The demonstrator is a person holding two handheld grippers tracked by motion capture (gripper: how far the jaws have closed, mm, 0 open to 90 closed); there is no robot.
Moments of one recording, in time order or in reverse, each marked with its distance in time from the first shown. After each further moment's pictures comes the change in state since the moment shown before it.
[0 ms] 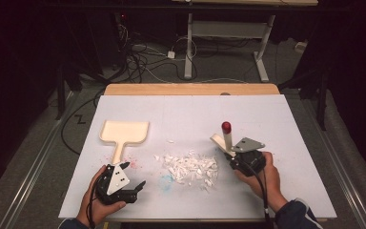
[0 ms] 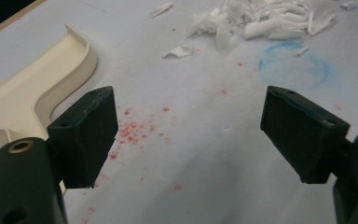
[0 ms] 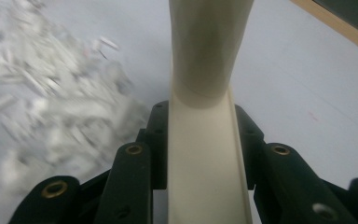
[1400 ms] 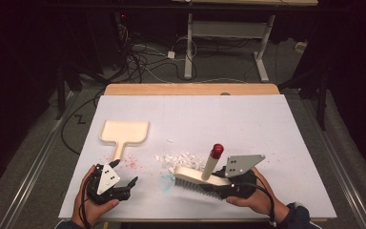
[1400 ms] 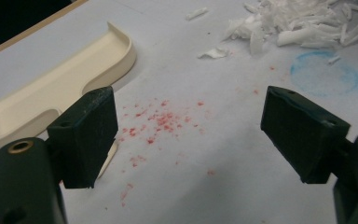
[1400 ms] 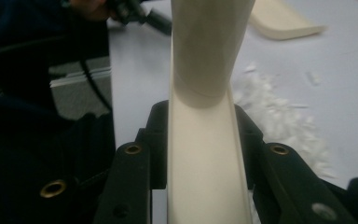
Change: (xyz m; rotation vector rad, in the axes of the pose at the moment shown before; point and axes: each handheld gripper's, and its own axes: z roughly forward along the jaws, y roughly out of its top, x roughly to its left) left arm 0.010 -0.006 -0.015 -0.027 0.084 -0.065; right arm 0.044 0.011 -0.039 -0.213 0.662 -0.201
